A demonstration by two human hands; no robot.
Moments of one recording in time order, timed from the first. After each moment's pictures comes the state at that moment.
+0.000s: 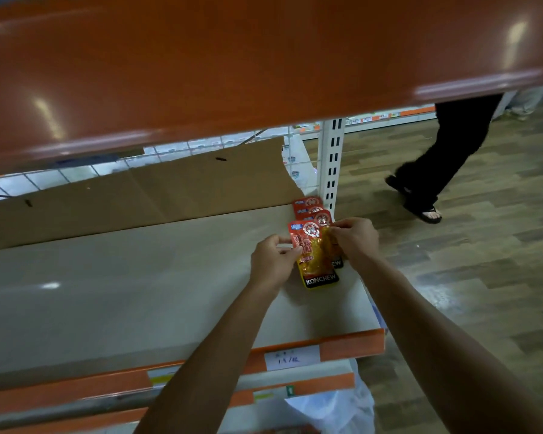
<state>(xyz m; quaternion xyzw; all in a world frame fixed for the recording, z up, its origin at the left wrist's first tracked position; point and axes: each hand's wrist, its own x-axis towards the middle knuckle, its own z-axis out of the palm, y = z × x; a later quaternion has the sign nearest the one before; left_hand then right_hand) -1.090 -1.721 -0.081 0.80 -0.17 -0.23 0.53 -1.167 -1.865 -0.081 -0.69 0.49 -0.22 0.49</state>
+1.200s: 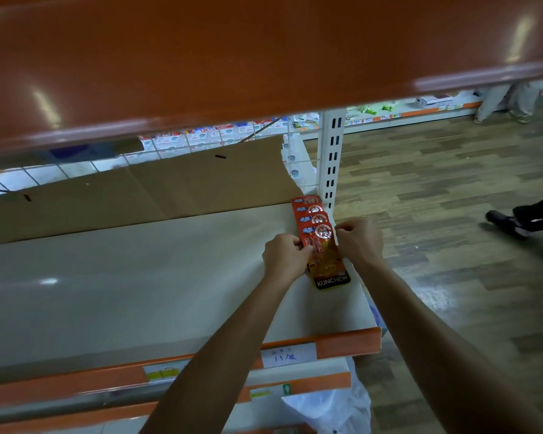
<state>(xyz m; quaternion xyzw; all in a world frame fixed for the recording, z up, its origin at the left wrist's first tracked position) -1.103 -1.742 -0.073 0.88 -0.25 -0.18 0.37 -1.177 -1.858 -0.073 -0.75 0.49 -0.19 0.40</state>
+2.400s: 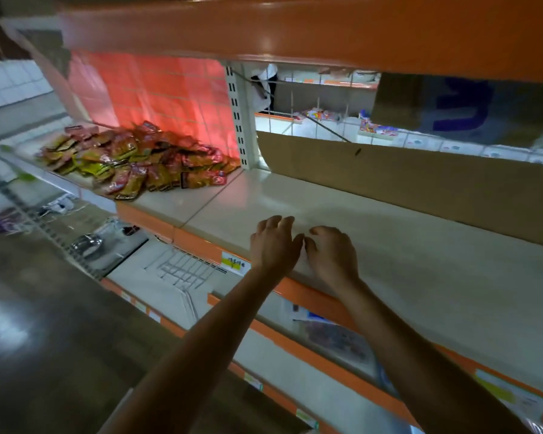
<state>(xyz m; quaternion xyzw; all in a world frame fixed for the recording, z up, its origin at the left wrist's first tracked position) -0.888 -1.264 -0.069 0.97 -0.11 0.06 0.20 -0.922 -1.377 -0.069 -0.95 0.09 -0.15 0.27</state>
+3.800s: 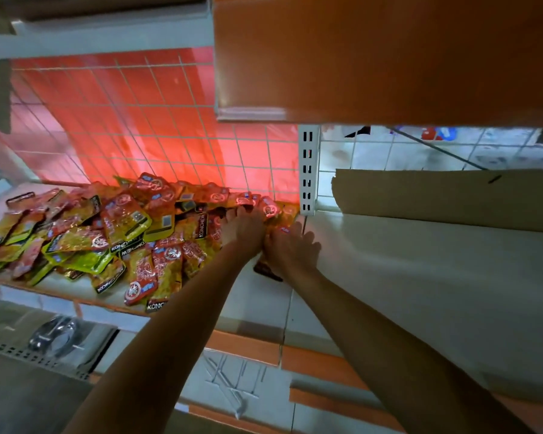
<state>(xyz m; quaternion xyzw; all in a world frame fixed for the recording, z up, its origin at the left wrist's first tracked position) -0.564 -1.067 -0.065 0.98 -0.17 0.00 0.06 -0.645 -1.136 -0.075 -0.96 0.22 -0.03 0.18</state>
